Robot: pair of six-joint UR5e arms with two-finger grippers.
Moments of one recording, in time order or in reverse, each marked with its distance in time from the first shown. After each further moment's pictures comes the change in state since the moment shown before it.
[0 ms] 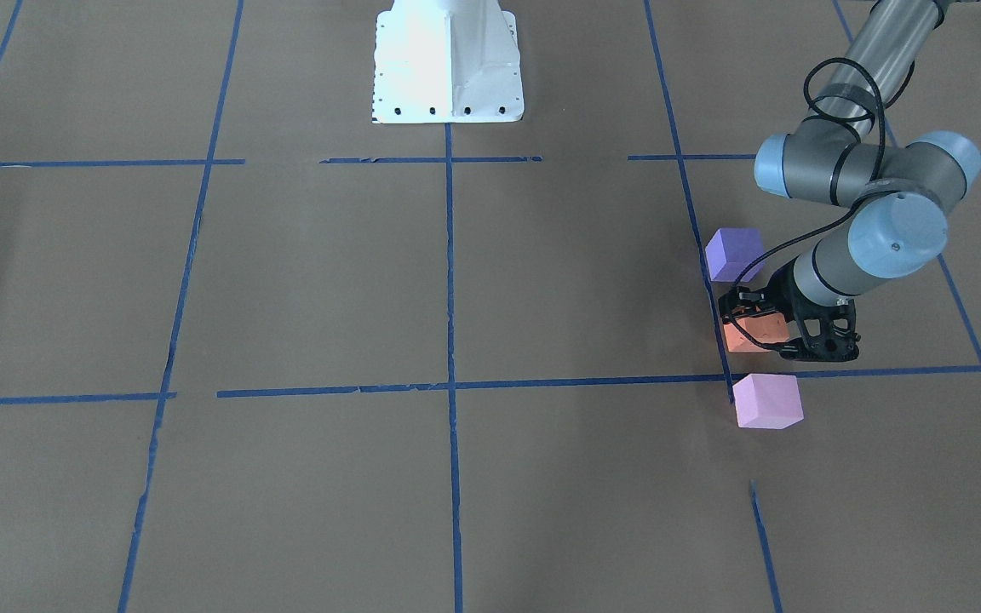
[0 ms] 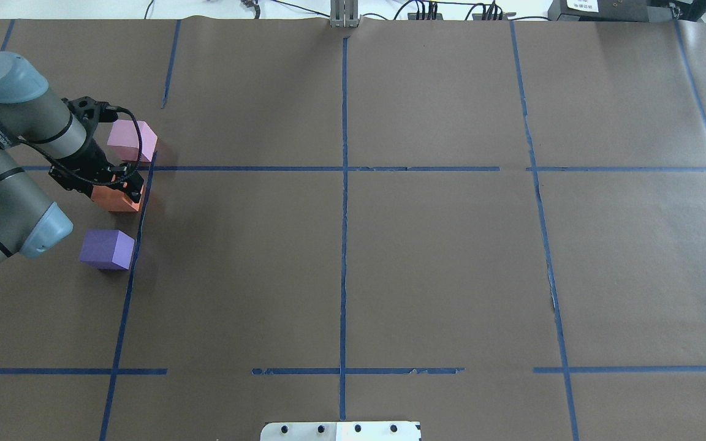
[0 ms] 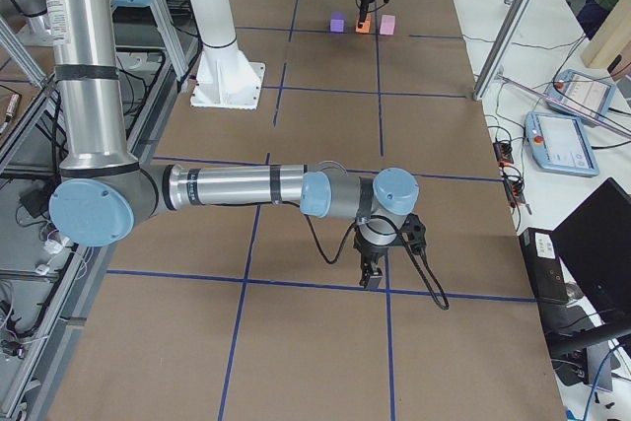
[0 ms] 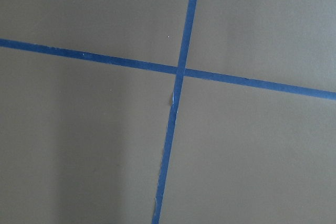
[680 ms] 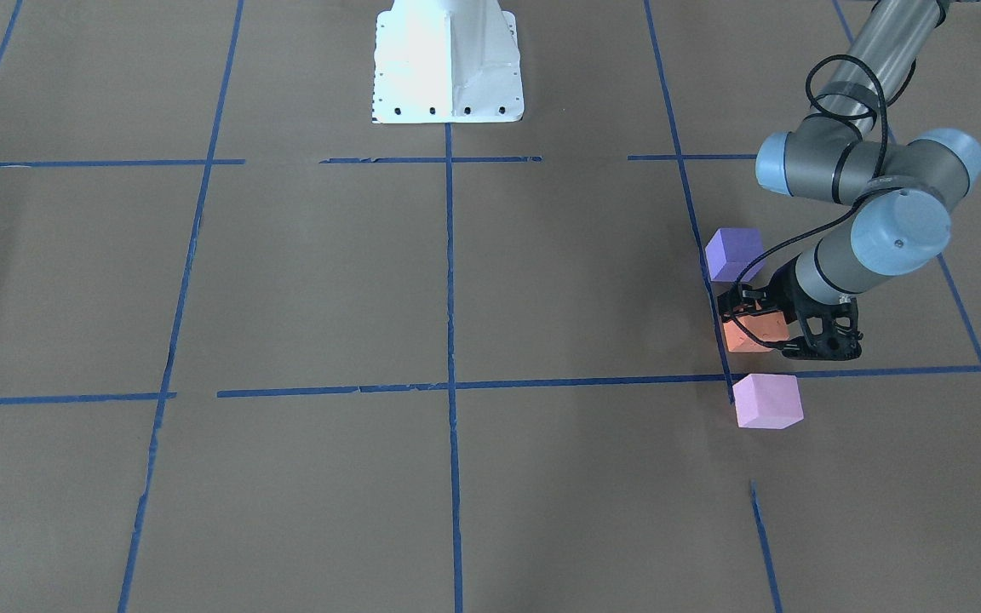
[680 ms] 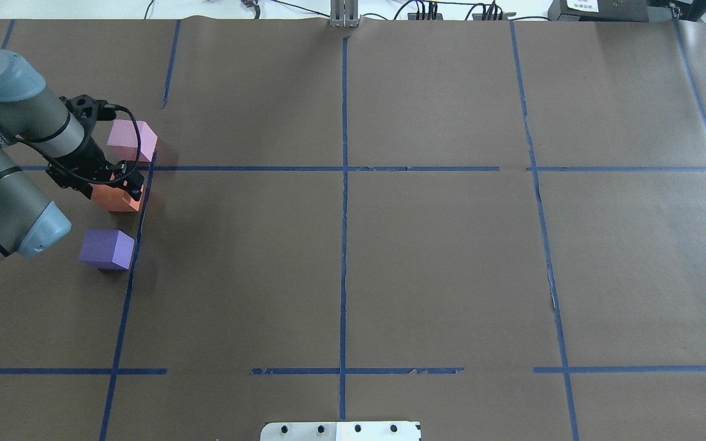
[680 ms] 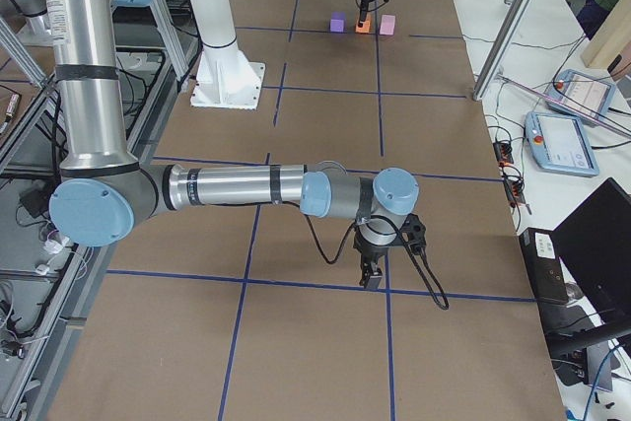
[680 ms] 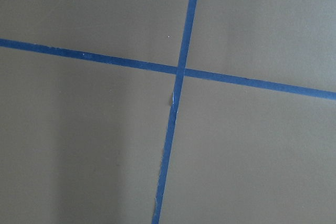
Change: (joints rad) left arm -0.006 0.006 -0.021 0.007 0.001 -0.001; right arm 0.000 0.000 0.000 0.000 0.000 0.000
